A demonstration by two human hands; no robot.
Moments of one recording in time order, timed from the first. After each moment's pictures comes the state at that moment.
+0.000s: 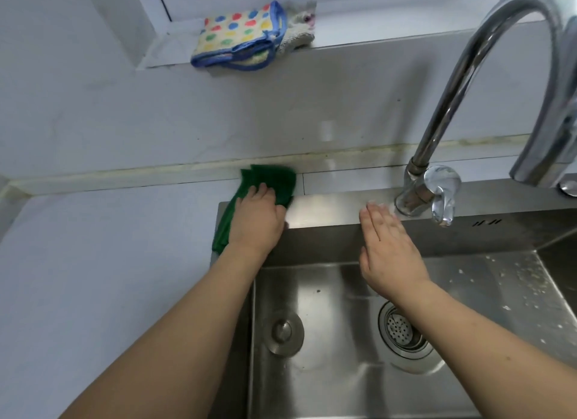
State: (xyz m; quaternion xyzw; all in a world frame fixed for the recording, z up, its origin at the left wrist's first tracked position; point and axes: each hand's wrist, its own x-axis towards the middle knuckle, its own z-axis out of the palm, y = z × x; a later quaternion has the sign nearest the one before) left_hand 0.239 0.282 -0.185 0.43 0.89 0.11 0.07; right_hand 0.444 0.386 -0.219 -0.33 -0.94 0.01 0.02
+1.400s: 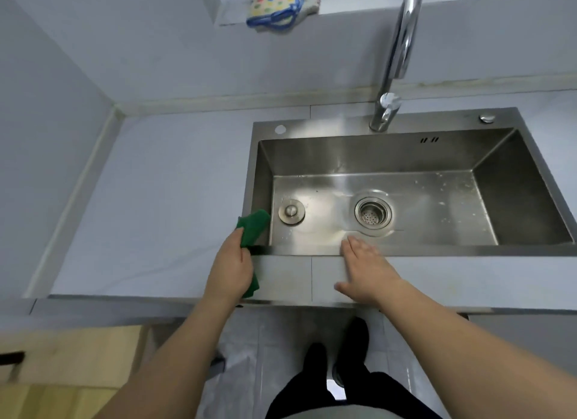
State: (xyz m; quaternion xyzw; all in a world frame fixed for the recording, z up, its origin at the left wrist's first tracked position) left_hand 0.463 -0.026 -0.101 0.23 0.89 0.31 0.22; right_hand 0.638 0.163 -0.125 -0.25 -0.92 0.17 -0.25
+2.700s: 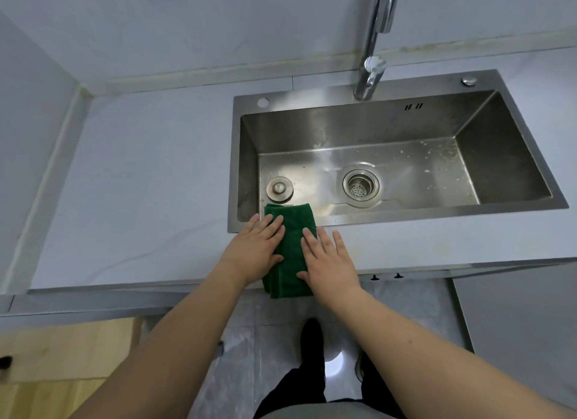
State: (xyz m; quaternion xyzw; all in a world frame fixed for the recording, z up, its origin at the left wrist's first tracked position) left_hand 0.471 -0.008 -0.135 0.62 0.75 -0.17 0.17; right_hand 0.631 0.076 -0.144 -0.22 -0.95 0.06 -0.21
